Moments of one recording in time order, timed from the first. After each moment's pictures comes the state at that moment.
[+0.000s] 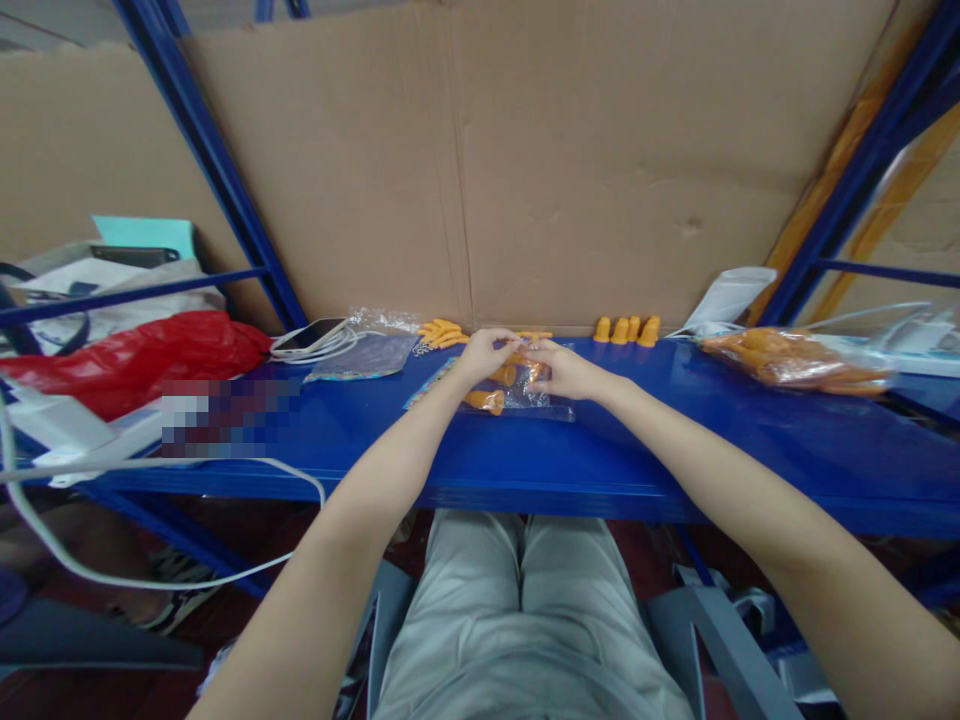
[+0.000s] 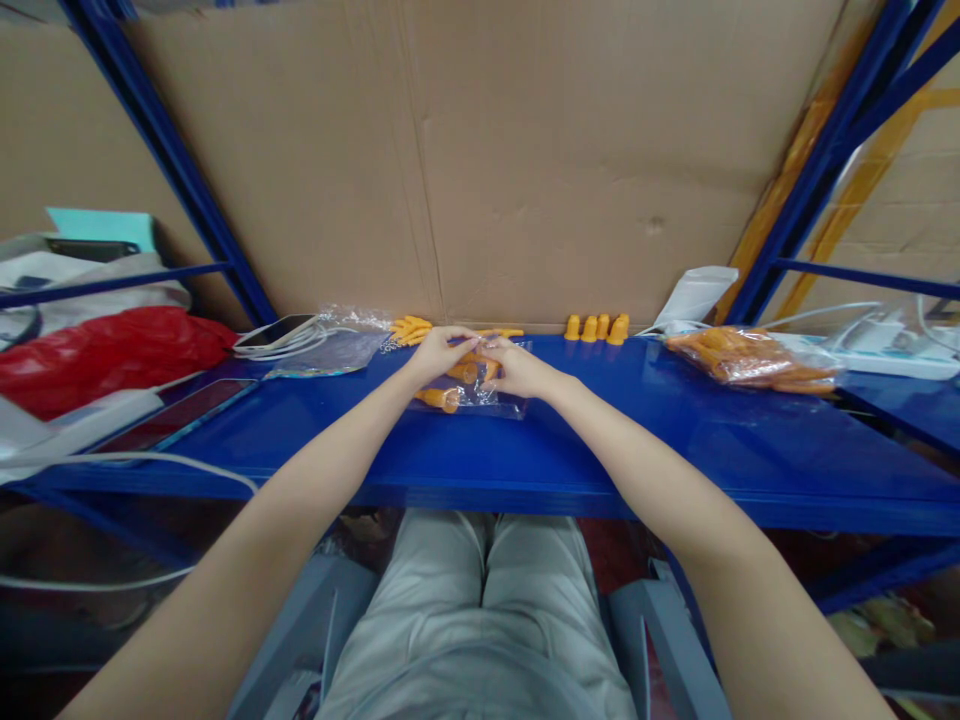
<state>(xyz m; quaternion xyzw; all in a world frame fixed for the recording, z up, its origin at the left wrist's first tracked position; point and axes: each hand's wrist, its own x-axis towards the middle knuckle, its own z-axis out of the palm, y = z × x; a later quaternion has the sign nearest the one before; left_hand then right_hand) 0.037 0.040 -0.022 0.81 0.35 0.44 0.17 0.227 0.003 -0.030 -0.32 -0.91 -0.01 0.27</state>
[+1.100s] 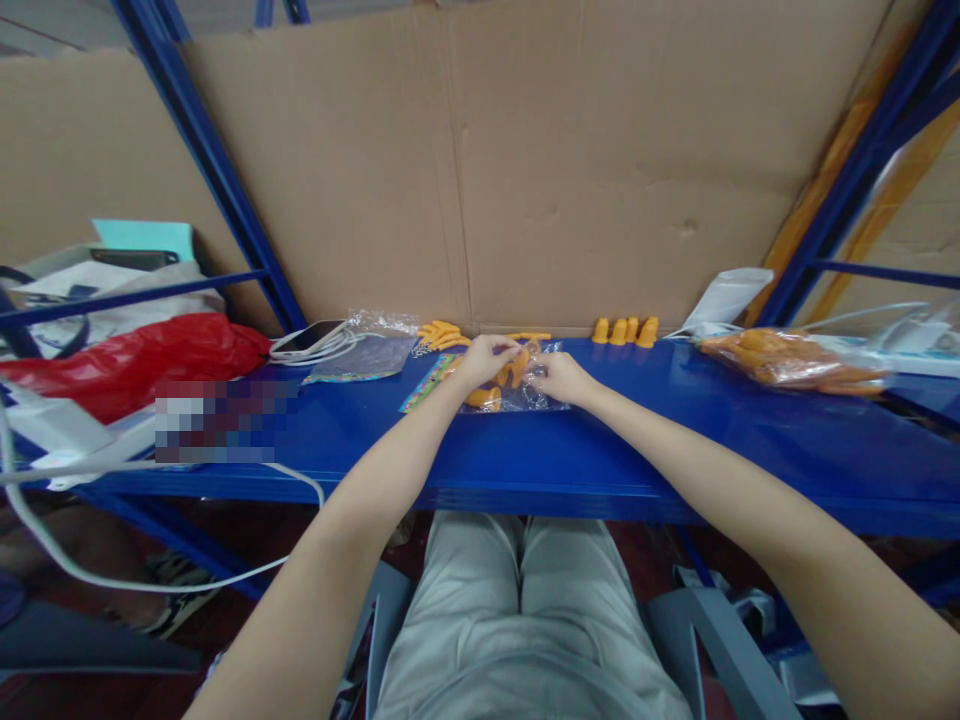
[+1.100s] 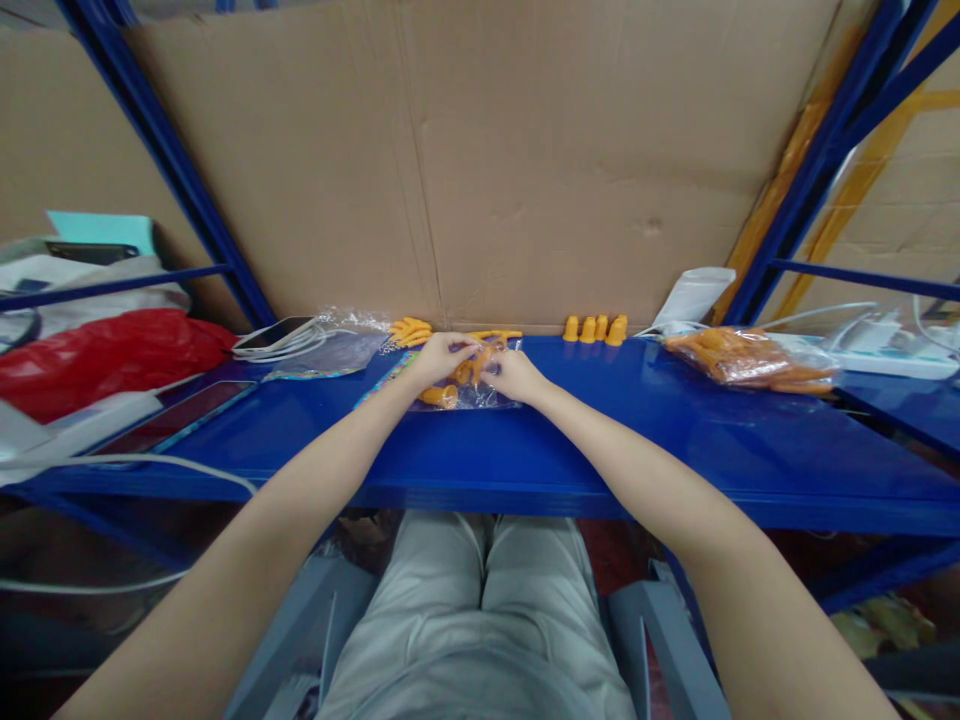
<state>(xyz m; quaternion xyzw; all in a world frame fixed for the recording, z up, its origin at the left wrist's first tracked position) 0.038 0.046 -0.030 0.80 0.36 0.43 0.21 0.210 -0.014 -0.031 -0.47 -0.83 0.06 0.29</state>
